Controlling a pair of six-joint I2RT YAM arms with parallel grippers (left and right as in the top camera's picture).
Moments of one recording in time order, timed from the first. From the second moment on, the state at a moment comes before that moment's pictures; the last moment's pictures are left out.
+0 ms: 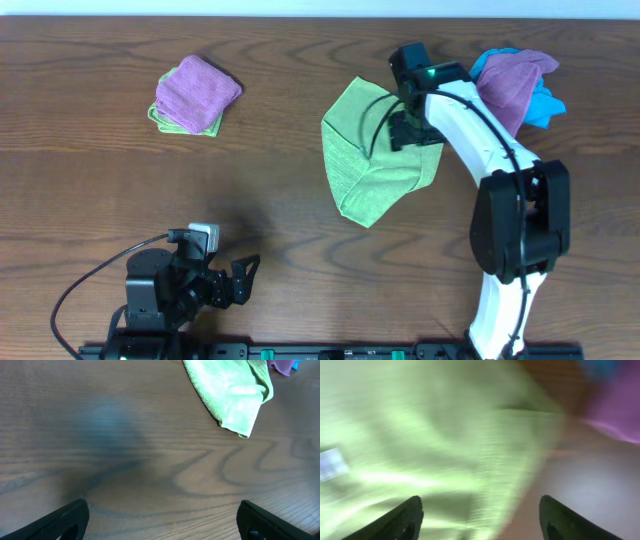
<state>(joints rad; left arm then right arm) -0.05 0.33 0.34 -0.78 0.46 -0.15 0.28 2.09 1.68 -1.05 0.13 0.14</state>
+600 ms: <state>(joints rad) -0.05 0.33 0.34 -0.78 0.46 -0.15 0.29 2.15 1.68 -0.91 -0.36 0.05</state>
